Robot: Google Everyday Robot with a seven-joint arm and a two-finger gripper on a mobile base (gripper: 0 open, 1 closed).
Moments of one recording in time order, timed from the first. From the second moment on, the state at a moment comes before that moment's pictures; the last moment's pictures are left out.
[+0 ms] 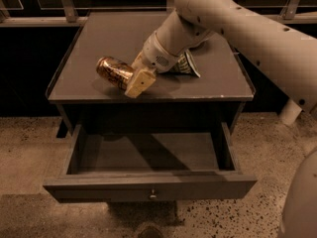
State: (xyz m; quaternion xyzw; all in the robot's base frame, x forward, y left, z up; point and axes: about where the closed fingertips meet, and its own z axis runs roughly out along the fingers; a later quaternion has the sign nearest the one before) arm 0.606 0.051 0.866 -0.66 0.66 0.21 0.27
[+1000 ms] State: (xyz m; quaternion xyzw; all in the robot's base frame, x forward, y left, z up) arm 0.498 0.030 0.845 -0.61 0.70 0.20 0.30
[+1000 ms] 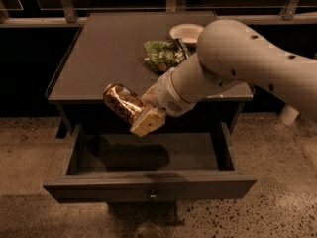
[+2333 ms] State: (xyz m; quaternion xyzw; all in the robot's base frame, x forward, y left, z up) arm 0.488 -0.050 0.734 -0.48 0.79 0.21 0.32
